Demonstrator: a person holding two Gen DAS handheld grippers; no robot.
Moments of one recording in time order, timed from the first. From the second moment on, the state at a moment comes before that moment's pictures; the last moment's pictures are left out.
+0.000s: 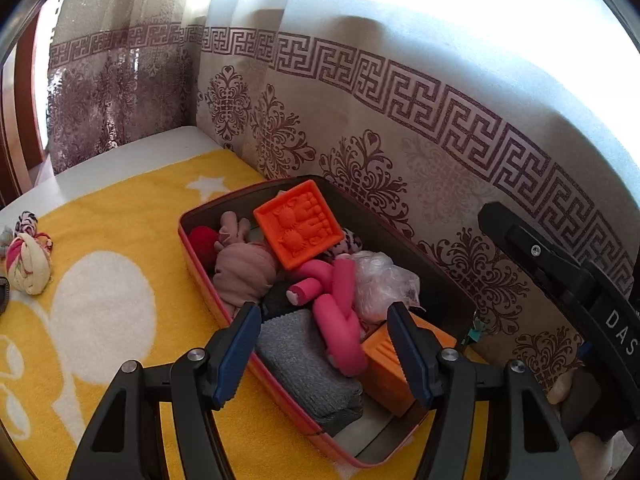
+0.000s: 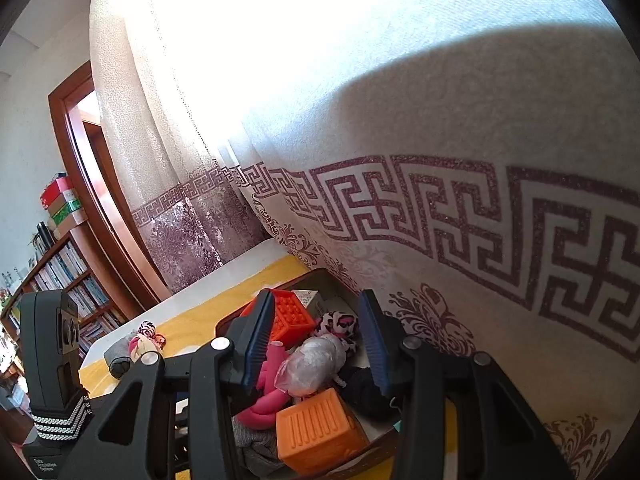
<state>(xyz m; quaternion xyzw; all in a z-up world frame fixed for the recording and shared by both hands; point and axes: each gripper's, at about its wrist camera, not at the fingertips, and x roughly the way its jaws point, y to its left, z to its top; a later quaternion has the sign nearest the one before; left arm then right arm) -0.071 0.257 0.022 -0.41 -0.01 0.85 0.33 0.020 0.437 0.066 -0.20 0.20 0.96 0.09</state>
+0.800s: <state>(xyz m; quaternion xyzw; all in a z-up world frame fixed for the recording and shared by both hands) -0.129 0.022 0.010 -0.40 -0.12 0.90 0.12 -0.041 0.287 0.065 -0.26 0.11 0.96 -0.05</state>
